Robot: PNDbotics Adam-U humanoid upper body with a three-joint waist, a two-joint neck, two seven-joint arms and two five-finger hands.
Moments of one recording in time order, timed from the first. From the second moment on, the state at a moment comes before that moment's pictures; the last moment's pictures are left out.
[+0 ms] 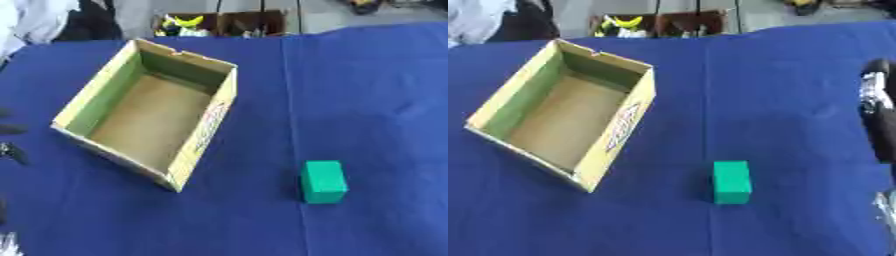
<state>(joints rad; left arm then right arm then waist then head) -0.20 0.12 0.14 -1.98 -0.23 -0.01 0.33 -0.30 -0.39 -0.06 -1.98 0.24 0.27 -0.39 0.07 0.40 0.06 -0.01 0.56</state>
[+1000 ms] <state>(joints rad) -0.20 0.14 0.14 -1.98 -0.23 -0.01 0.33 -0.42 -0.66 0.15 -1.96 0.41 0.14 -0.23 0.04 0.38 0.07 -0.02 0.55</state>
